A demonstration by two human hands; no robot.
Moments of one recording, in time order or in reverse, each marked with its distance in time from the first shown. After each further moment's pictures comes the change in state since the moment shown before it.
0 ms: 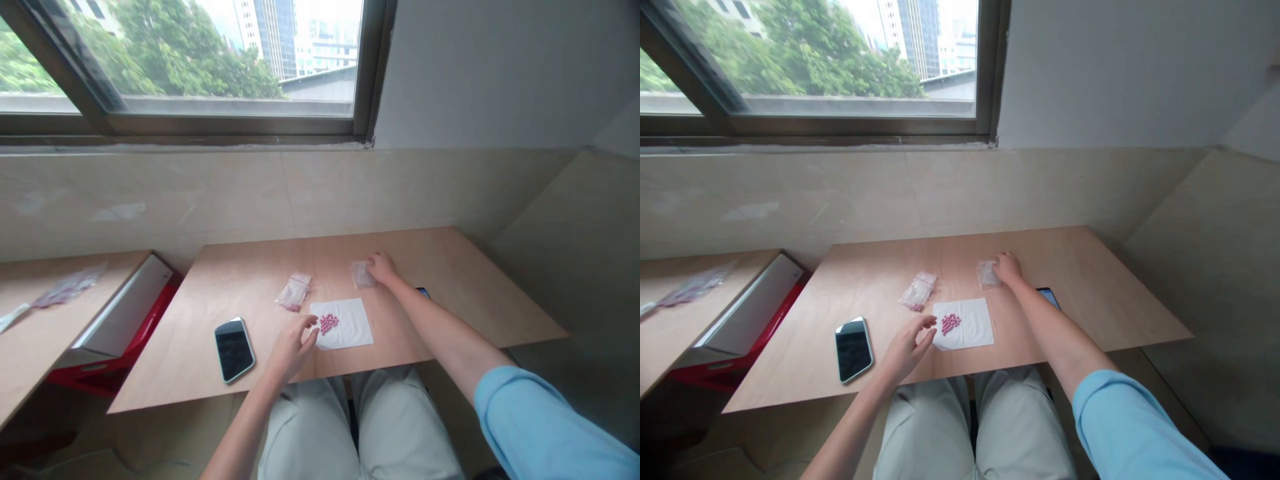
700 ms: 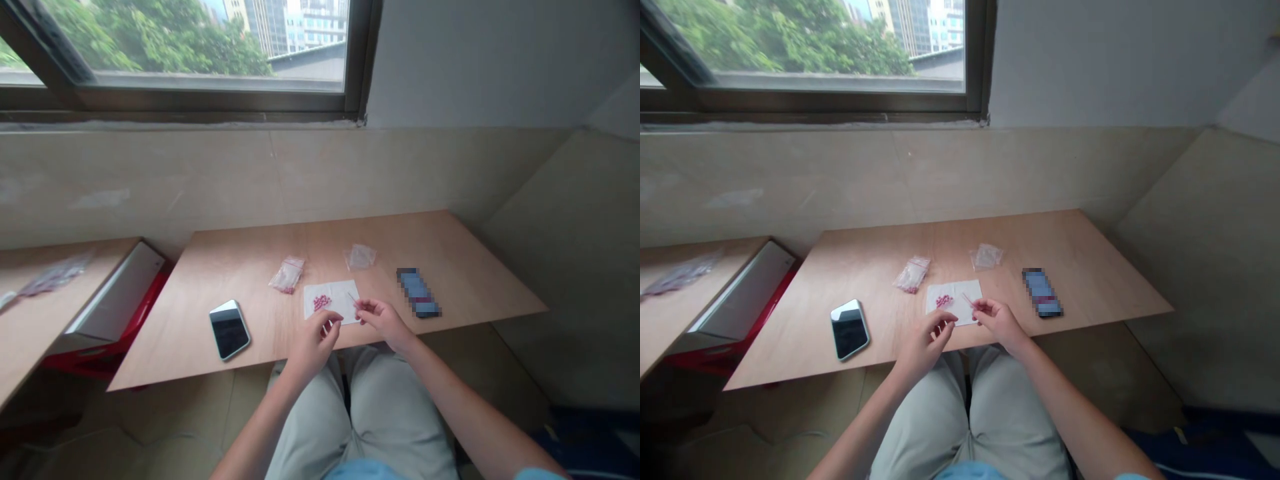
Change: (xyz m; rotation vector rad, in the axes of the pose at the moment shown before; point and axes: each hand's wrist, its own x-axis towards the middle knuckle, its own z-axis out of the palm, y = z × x) left_hand -0.017 0.086 0.029 -0.269 -0.084 -0.088; right_hand -0.215 -0.031 0.002 0.788 -0.294 0.150
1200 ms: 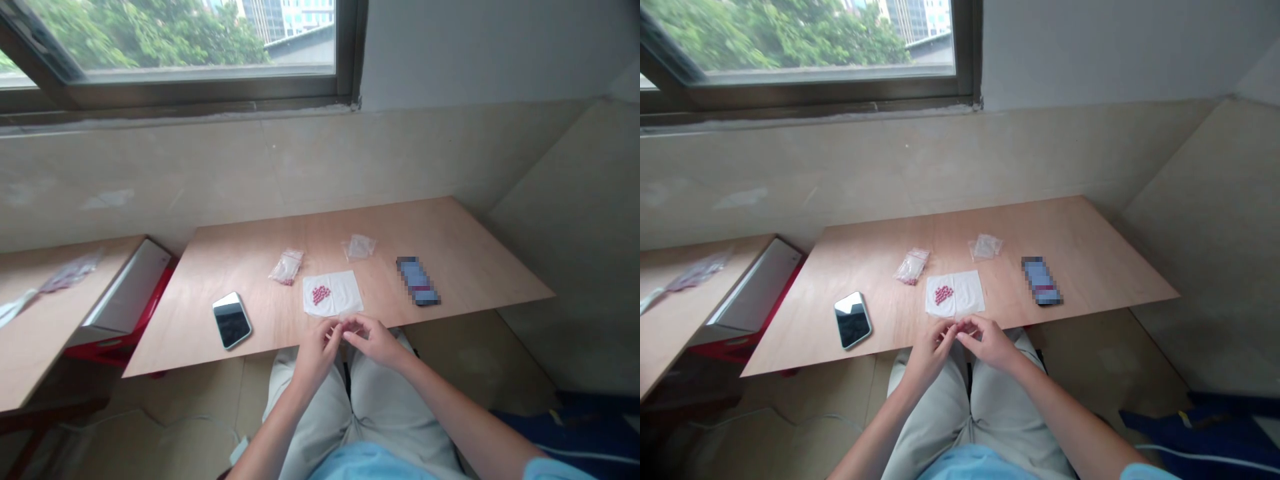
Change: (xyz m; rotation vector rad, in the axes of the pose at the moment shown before) left_hand -0.027 -0.008 0.037 -0.067 -0.008 -0.119; right_hand -0.048 0.008 0.018 -0.263 -0.234 -0.135
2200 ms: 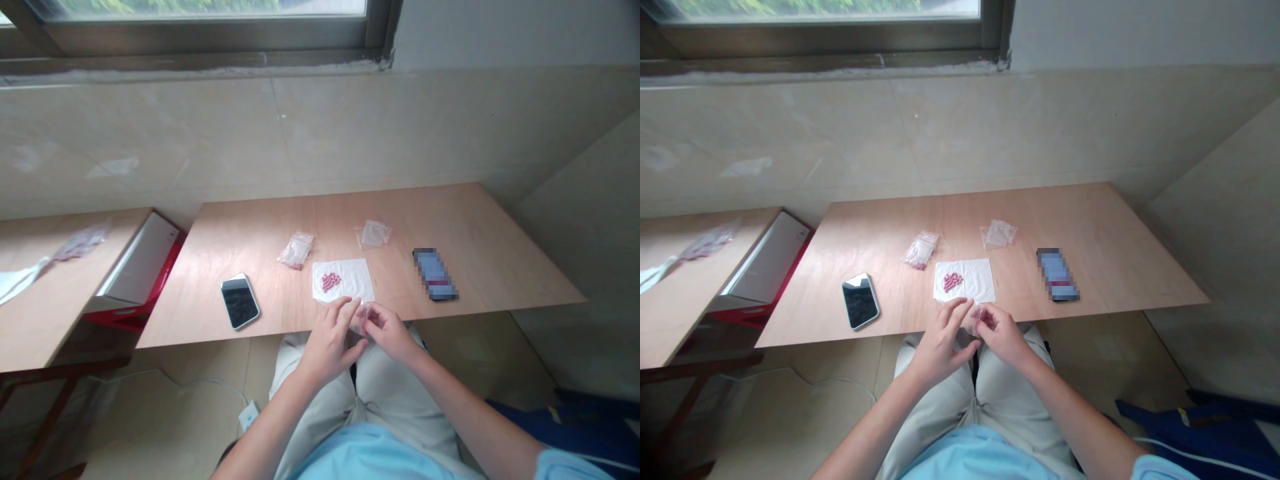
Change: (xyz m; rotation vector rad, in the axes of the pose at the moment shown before) left_hand -0.007 0.002 -0.005 0.327 -0.026 0.313; right_hand 0.001 0.005 0.003 0.135 0.110 0.125
